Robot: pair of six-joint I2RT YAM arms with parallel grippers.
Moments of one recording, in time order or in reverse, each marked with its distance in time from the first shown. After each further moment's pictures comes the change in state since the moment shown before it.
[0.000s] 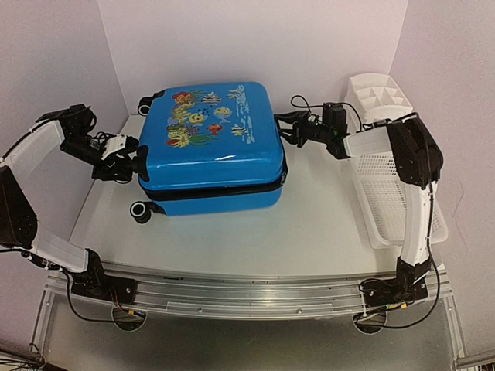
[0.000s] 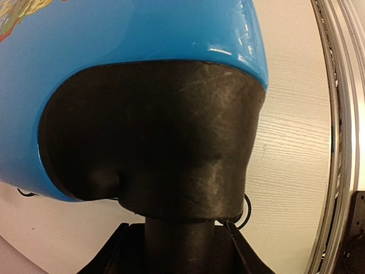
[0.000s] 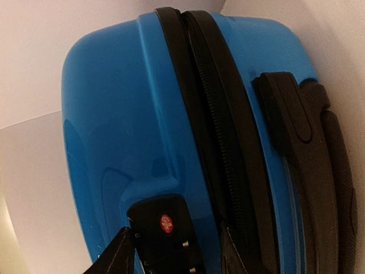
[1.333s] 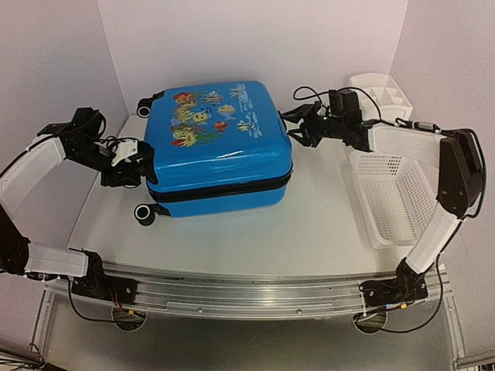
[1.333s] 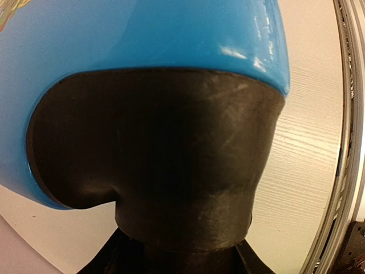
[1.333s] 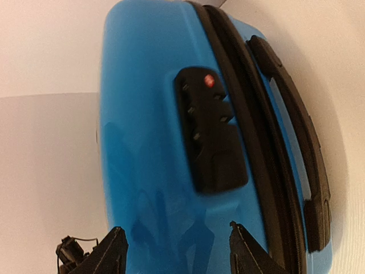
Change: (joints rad) left arm -0.177 -0.161 -0.140 0.172 -0.117 -0.293; right arm 0.096 -0.417 -0.124 -0.507 0.273 -0.316
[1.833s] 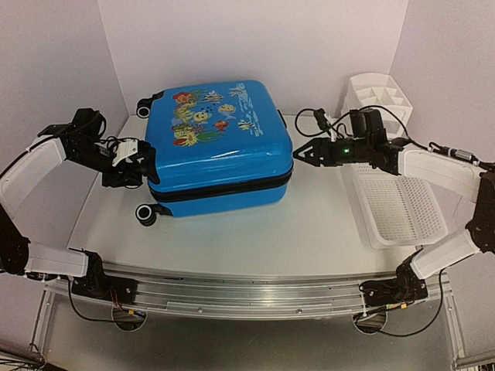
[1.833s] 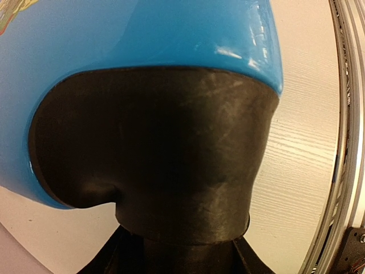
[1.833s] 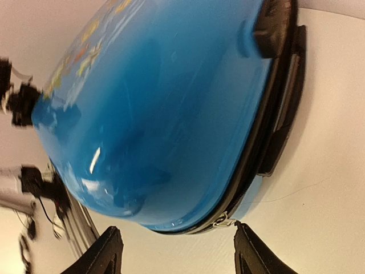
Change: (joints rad) left arm -0.001 0.000 -0.008 0.010 0.027 -0.015; right arm 0.007 -0.321 -0.277 -0.187 -0.129 -0.829
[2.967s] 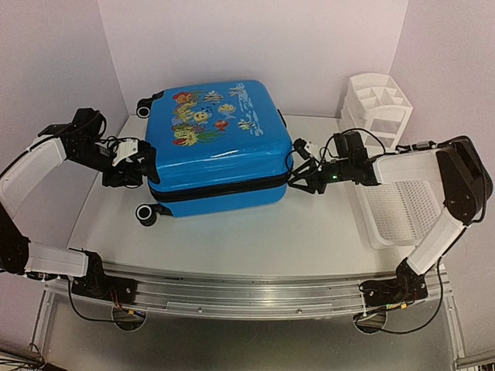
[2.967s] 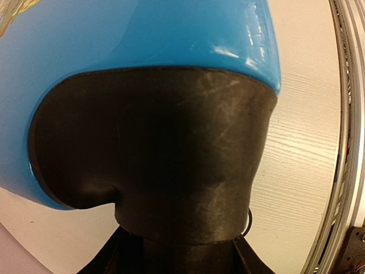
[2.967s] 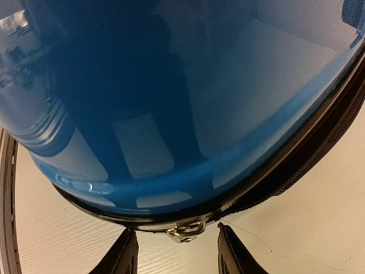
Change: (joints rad) left arm 0.000 0.004 0.001 0.006 0.001 0.008; right arm -0.013 0.260 -0.110 0.234 -0.125 -0.693
